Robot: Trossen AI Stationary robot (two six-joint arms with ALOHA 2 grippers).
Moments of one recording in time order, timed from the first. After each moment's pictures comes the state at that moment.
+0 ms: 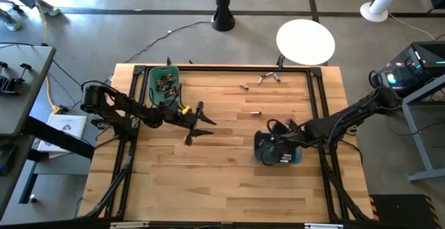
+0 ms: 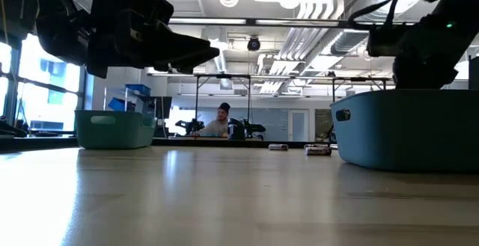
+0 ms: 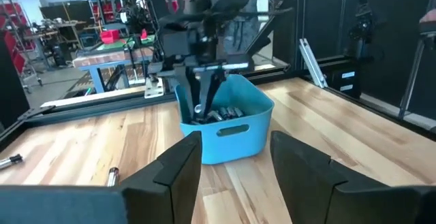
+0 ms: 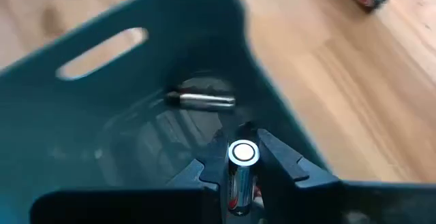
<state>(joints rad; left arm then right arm) 0.13 1.59 0.37 1.17 0.37 0.13 0.35 1.22 0.59 -0.50 0.36 0.84</state>
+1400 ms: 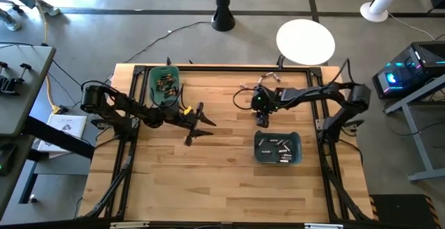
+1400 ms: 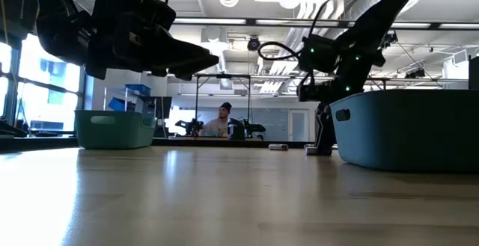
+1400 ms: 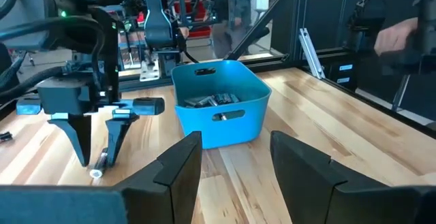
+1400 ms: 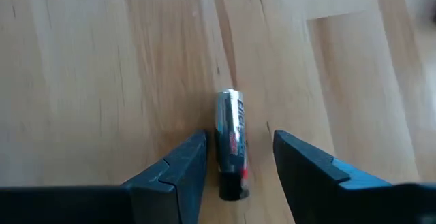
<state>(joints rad) 0.13 1.59 0.37 1.12 0.37 0.11 -0.37 1.64 0.77 -0.27 0.01 -0.20</state>
